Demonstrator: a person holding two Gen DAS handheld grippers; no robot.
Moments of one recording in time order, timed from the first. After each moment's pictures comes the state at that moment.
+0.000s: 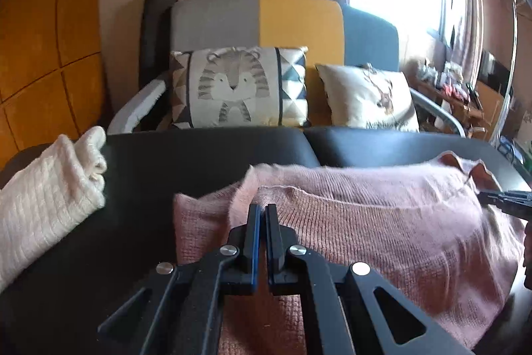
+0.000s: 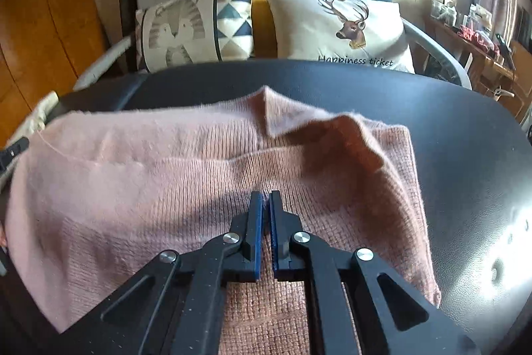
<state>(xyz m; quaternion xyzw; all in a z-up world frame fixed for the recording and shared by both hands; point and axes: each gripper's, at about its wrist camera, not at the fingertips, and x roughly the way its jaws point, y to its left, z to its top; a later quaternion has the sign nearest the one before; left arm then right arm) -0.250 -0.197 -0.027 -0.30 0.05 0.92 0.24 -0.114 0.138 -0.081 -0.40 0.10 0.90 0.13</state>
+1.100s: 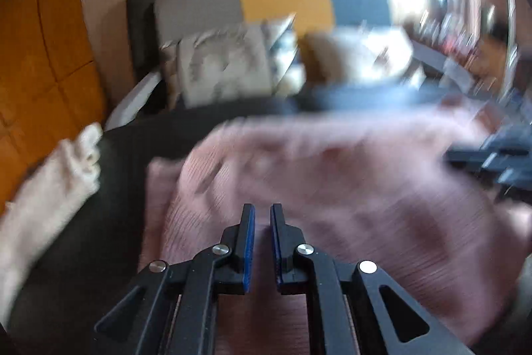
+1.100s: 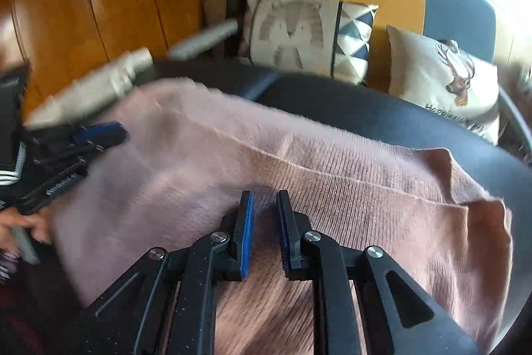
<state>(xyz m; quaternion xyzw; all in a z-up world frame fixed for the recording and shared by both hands) -0.235 -0.161 -0.058 -0.36 0.14 0.90 0.21 -0.170 0.027 -0.081 -0.38 0.01 0.93 -0.05</state>
